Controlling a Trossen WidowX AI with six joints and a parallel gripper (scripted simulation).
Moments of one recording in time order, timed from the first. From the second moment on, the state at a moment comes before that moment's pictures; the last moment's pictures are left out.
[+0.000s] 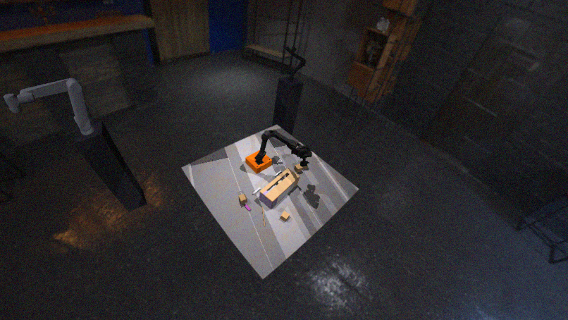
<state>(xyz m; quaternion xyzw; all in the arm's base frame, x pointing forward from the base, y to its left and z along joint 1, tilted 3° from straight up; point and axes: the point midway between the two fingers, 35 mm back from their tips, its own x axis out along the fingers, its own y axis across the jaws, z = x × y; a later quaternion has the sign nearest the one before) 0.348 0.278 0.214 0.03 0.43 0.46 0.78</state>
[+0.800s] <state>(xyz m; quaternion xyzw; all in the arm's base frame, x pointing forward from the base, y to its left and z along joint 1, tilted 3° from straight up) 0.293 -0.038 0.111 0.50 0.63 -0.36 0.47</state>
